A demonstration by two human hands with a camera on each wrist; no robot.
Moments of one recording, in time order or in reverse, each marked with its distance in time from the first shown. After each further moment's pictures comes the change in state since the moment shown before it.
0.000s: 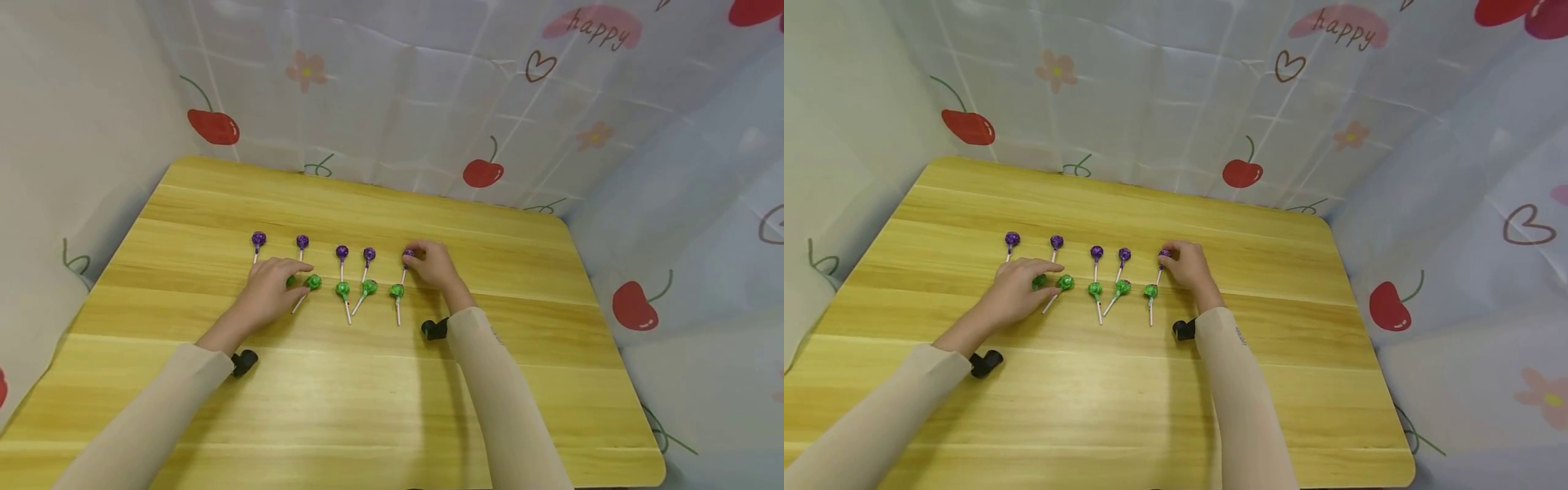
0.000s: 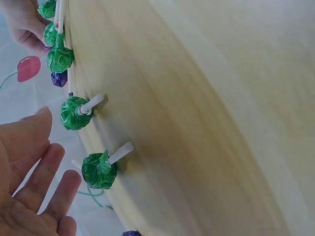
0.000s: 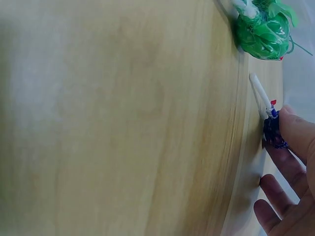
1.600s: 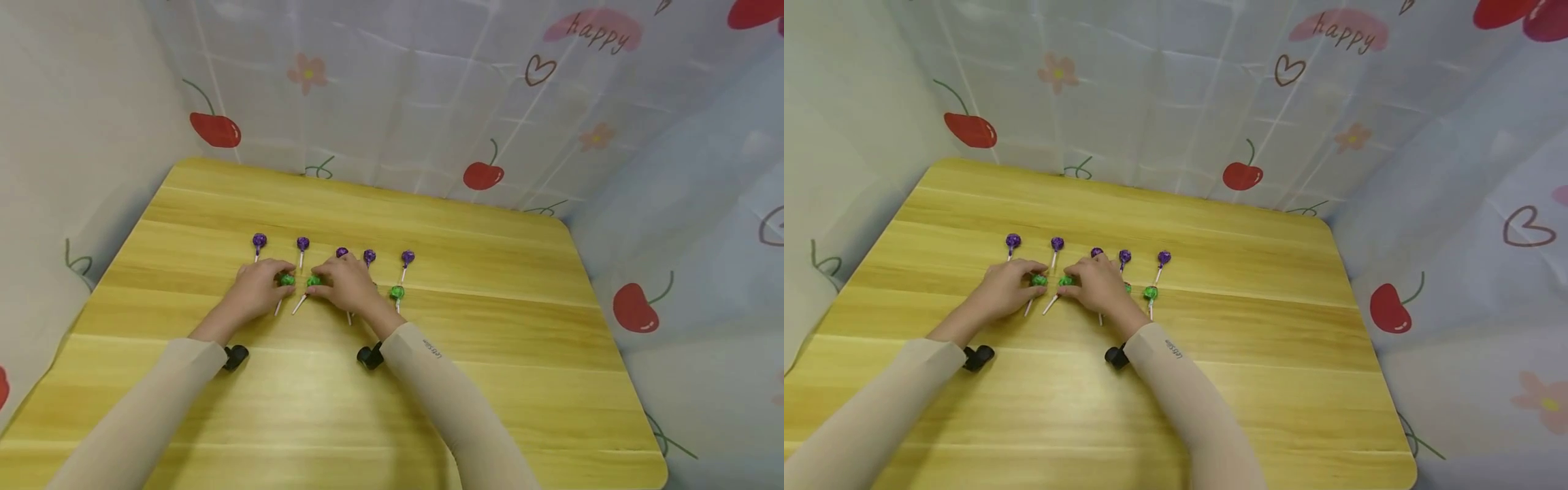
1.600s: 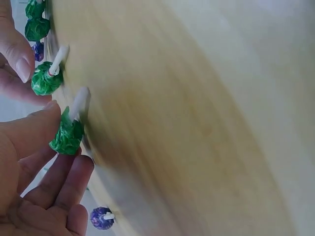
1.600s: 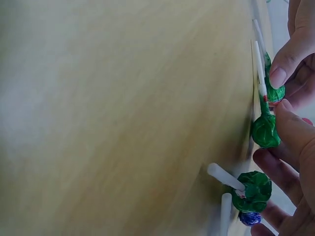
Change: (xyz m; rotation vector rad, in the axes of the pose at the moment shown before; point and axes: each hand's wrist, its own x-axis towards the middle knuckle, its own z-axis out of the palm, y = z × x) left_hand 0.008 -0.025 -0.008 0.047 -0.083 -0.113; right_hand -0.026 -0.130 0.094 -0.364 -0.133 -0.367
